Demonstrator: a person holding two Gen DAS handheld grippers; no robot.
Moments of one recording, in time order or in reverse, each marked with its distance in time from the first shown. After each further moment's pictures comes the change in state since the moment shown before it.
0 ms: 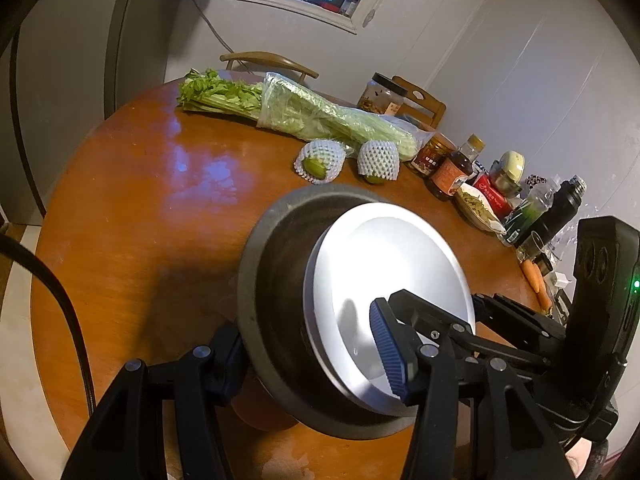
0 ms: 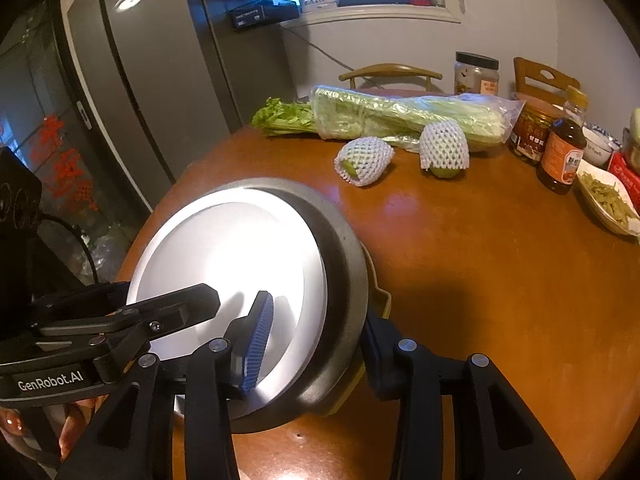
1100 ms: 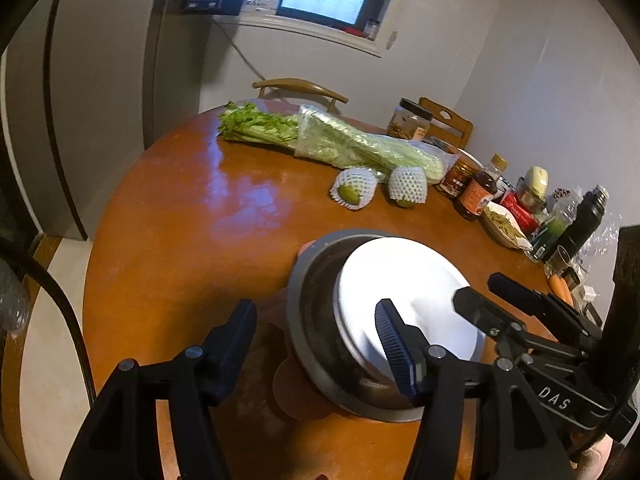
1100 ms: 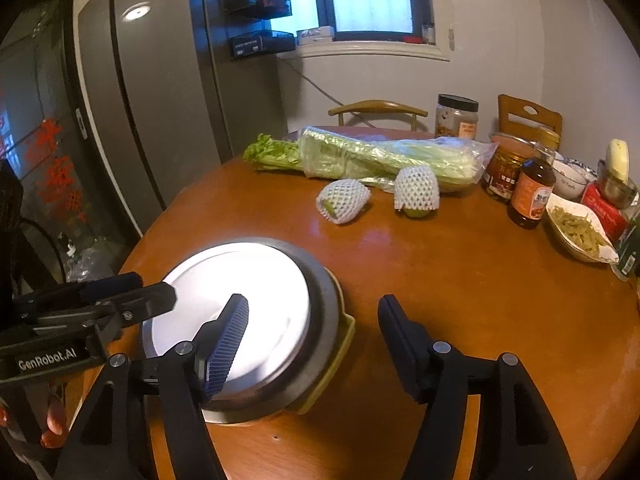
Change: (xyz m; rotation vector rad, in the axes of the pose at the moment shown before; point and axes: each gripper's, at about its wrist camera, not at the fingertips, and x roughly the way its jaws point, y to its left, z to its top) left arm -0.030 0.003 -0.007 -0.010 -0.096 0.145; right arm -0.034 -0.002 0.000 -0.038 -0.124 -0.069
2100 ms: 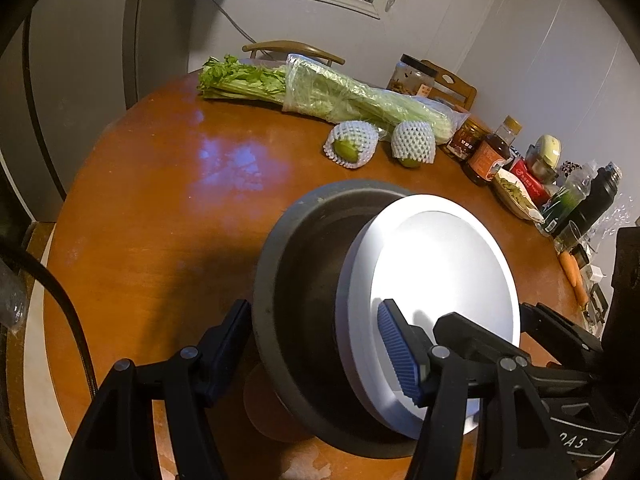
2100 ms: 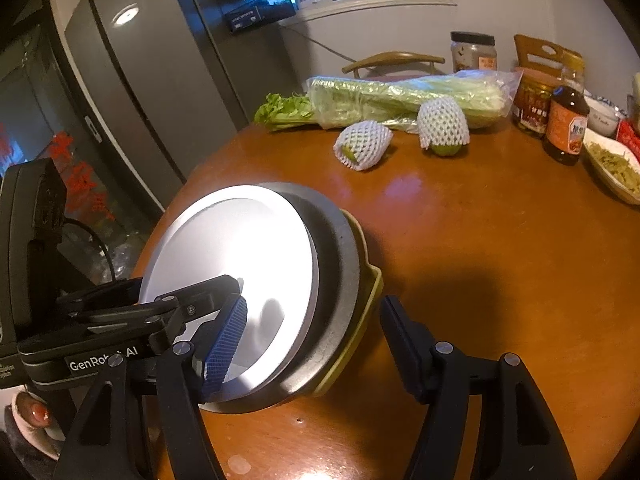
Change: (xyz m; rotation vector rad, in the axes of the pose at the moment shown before) left arm 0.049 -0.015 0.000 0.030 0.135 0.002; right arm 0.033 -0.014 -0.016 0.113 0.140 0.160
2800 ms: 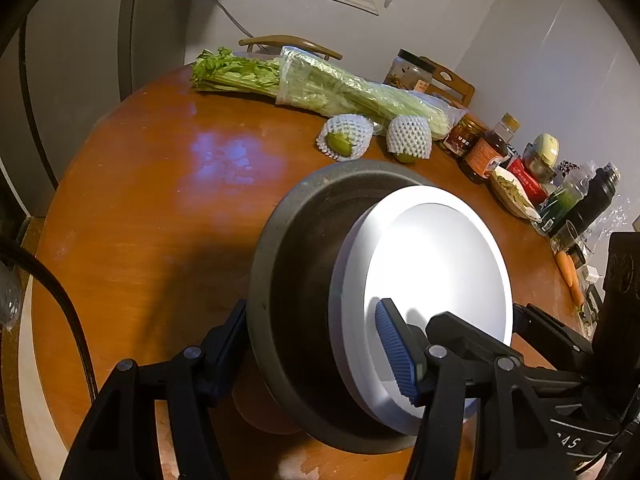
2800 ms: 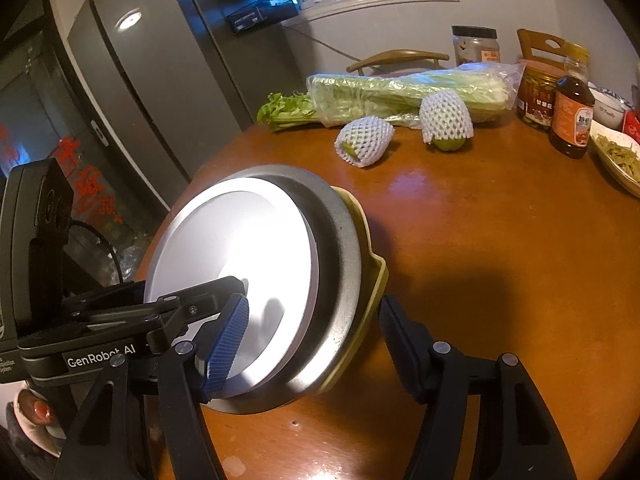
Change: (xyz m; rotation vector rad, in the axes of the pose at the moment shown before) left arm 0.007 -0.003 0.001 -0.007 0.020 -0.025; right arm 0.003 -0.007 -0.002 0.008 -0.006 0.033
